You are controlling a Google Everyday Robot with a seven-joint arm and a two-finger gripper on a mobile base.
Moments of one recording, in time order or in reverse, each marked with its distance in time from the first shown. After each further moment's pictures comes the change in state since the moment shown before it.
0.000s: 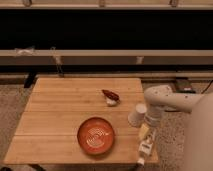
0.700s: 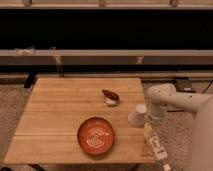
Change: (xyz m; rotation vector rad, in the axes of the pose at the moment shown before) arm -0.008 0.005 -0.014 -0.007 0.020 -0.001
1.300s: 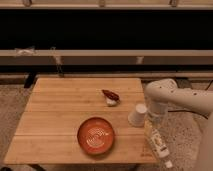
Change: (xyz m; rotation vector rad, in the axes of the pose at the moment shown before) arm -0.006 -0.030 -0.054 -0.027 0.033 -0.091
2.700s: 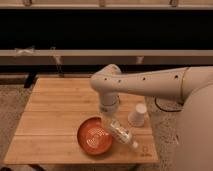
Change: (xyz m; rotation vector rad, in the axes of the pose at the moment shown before) arm 0.124 -0.187 -0.059 -0.119 0.029 -0.558
